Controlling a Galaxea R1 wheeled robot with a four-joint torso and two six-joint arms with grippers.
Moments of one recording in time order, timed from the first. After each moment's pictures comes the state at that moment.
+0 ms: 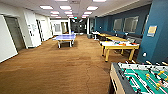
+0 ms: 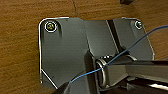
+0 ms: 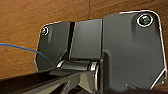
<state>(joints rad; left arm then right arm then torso) 1.55 2.97 -2.65 0.04 -0.10 0.06 -1.55 3.09 -2.72 -0.03 0.08 0.02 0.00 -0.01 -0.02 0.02</state>
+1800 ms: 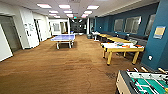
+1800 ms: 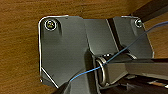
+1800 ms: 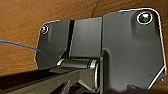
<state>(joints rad) 1.55 2.97 -2.65 0.04 -0.10 0.06 -1.56 3.09 -2.72 -0.03 0.08 0.02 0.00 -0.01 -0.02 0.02</state>
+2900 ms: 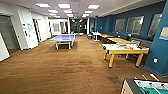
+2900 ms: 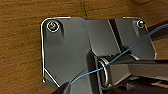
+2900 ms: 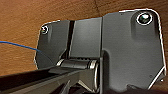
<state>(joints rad) 1.55 2.96 -2.65 0.04 -0.11 0.06 -1.55 3.09 -2.72 -0.03 0.08 0.02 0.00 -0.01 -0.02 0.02</state>
